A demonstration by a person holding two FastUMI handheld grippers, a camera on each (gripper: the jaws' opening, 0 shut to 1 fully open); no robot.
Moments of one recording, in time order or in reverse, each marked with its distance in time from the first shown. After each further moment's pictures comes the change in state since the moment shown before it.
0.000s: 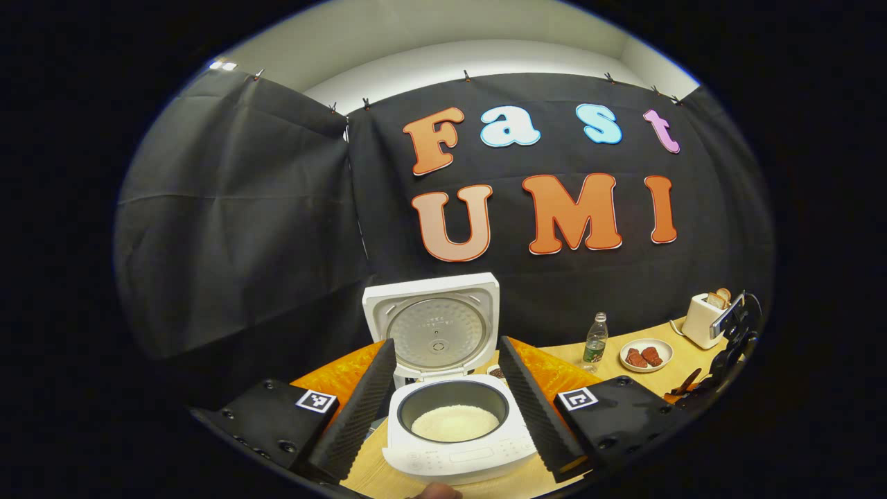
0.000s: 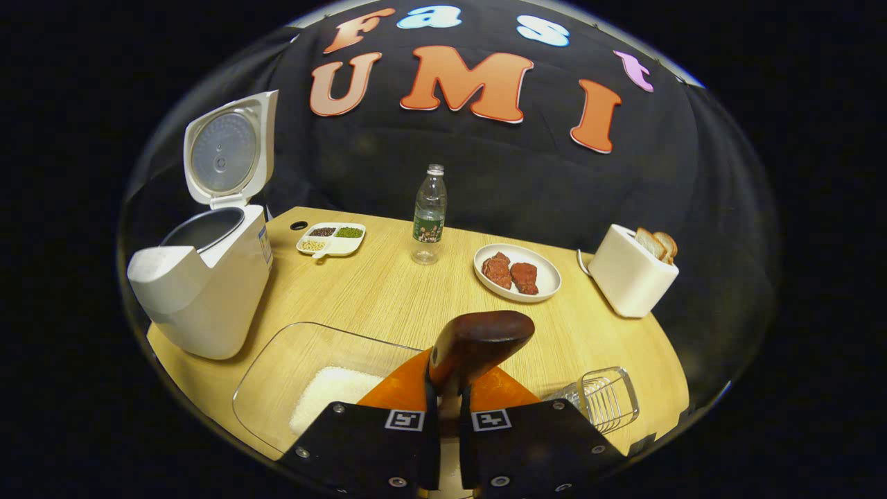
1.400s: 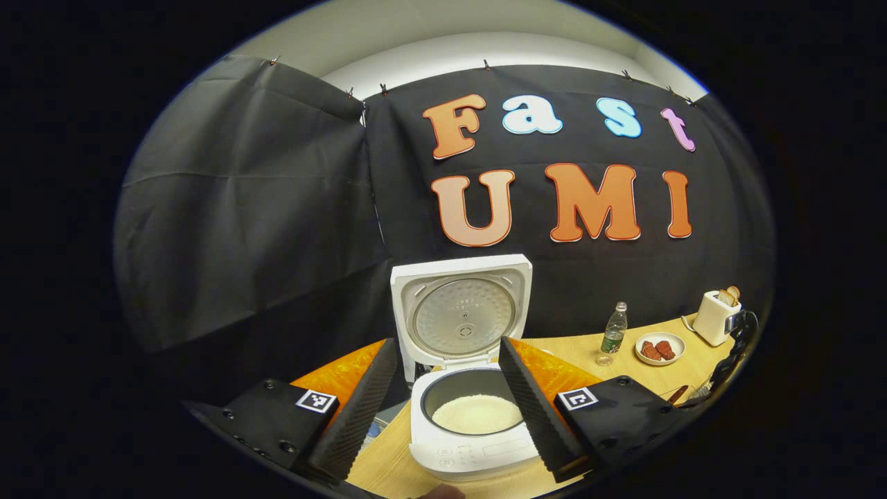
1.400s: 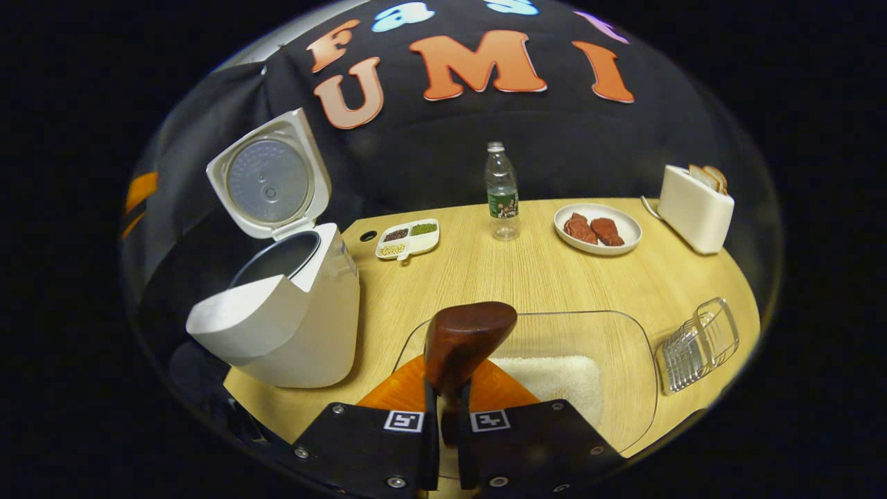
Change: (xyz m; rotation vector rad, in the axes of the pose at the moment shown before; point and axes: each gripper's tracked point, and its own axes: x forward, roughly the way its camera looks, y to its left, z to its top) left arm 0.008 0.041 -0.027 -0.033 0.054 0.037; right arm -0.027 0.097 -0.009 0.381 0.134 0.304
